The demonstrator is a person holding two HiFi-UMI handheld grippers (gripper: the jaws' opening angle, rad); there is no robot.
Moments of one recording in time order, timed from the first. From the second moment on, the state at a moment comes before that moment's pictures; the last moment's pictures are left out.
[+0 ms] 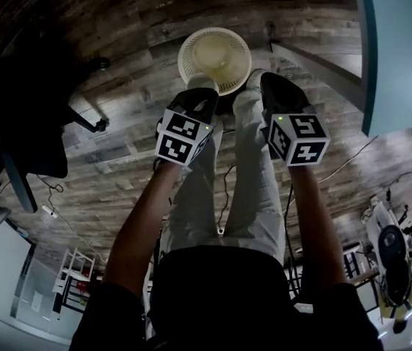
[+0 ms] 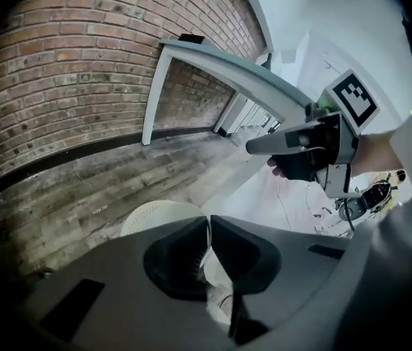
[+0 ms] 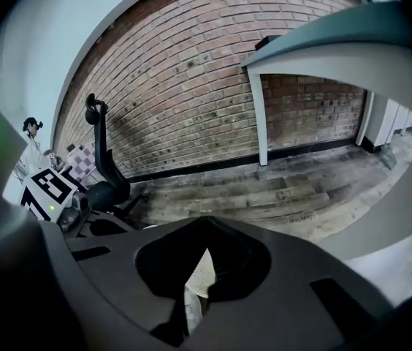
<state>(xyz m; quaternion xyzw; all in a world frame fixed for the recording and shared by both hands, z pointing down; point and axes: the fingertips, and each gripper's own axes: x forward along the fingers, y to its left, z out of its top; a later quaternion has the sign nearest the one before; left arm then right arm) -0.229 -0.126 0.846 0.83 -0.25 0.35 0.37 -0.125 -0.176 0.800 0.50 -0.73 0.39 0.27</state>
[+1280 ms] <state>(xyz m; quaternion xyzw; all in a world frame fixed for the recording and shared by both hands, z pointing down) -0.220 -0.147 1.045 0.79 -0.33 0.35 0.38 -0.133 -0.134 0.961 0.47 -0.70 0.45 0.29</state>
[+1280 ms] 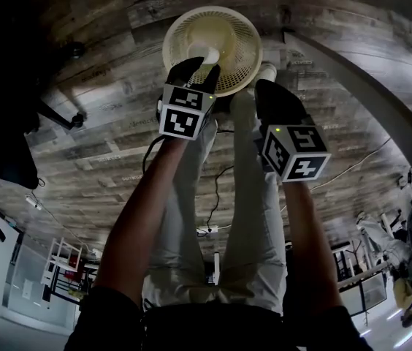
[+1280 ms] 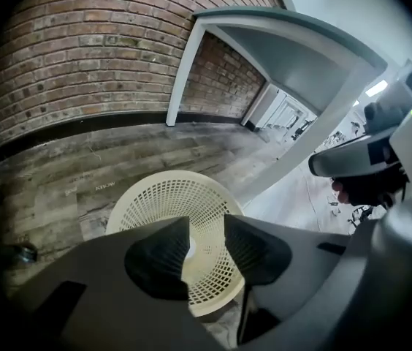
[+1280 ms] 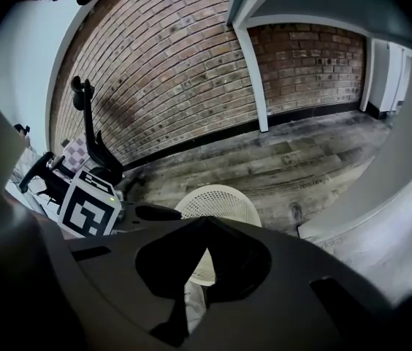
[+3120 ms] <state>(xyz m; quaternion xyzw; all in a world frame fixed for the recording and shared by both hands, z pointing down) -0.286 -0.204 0.551 0.88 -0.41 0.16 0.19 -0.220 -0.212 0.547 0.44 -0.83 0.26 0.21</state>
